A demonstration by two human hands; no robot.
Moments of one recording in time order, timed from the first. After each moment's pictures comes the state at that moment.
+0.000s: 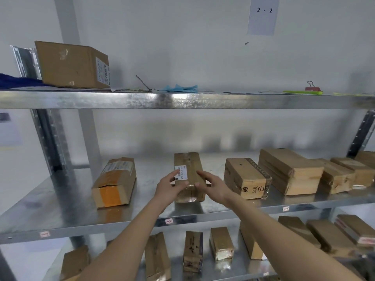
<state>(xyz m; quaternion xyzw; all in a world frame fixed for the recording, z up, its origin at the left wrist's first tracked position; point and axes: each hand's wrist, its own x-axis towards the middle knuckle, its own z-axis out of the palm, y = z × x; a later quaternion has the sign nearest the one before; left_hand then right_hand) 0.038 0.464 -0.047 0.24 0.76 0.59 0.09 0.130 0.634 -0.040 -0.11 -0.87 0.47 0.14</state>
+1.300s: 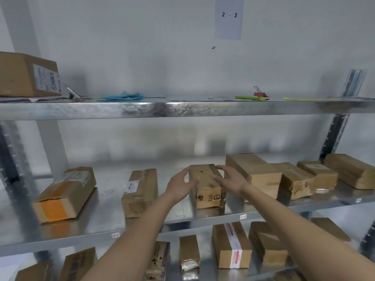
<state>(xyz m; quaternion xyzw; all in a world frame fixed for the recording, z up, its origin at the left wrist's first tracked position) 0.116 0.647 -0.008 0.34 0.81 0.48 0.08 0.224 0.835 0.007 -0.19 -0.91 0.34 0.14</state>
